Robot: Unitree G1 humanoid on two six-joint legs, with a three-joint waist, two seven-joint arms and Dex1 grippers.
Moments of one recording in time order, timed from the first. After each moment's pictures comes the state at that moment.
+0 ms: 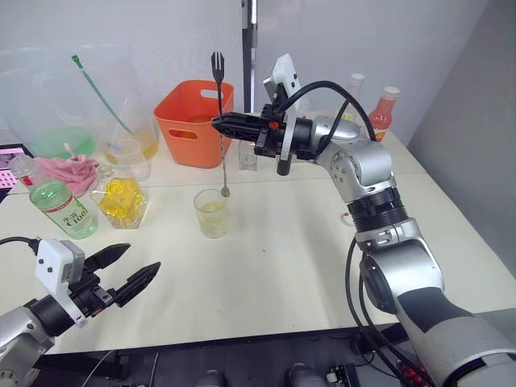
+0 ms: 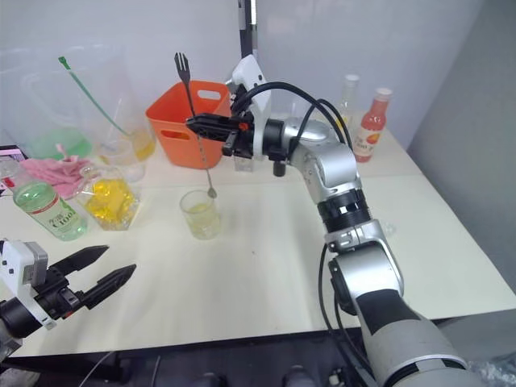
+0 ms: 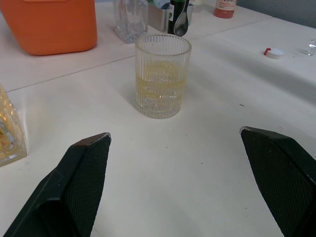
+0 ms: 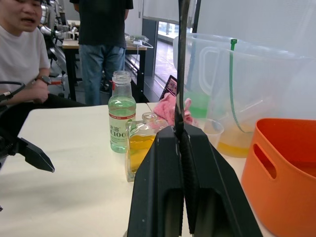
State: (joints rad) left arm 0.32 0.68 0.66 -0.58 -0.78 0.57 -0.74; right arm -1.28 -0.22 0.11 0.46 0.38 0.39 0.96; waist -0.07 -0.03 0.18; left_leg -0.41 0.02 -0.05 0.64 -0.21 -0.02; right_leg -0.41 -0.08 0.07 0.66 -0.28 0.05
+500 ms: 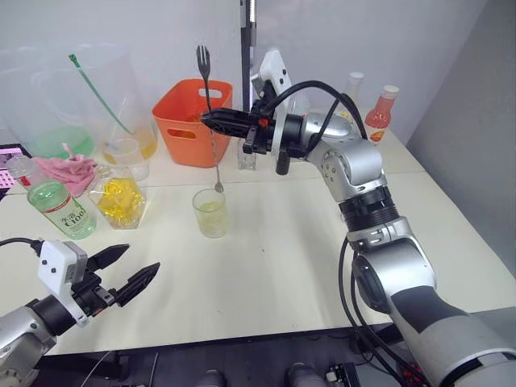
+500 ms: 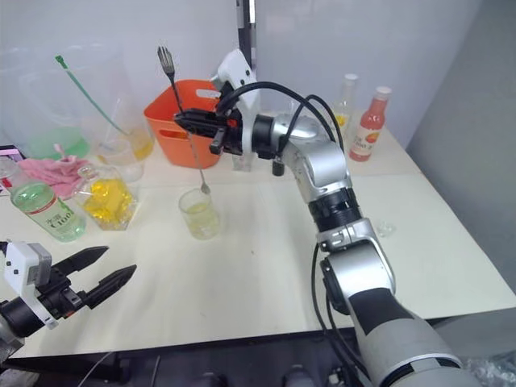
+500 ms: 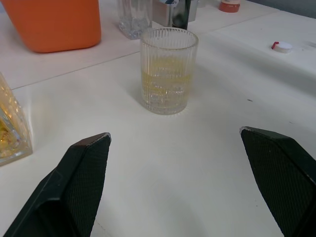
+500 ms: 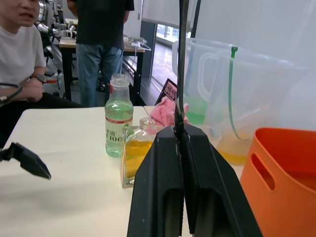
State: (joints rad) left arm 0.34 0.67 0.62 -0.57 -0.73 0.53 -0.73; right arm -1.32 -0.18 0.09 0.47 0.36 0.37 0.95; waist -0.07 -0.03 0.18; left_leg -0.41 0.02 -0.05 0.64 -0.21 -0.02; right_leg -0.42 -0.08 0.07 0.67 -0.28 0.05
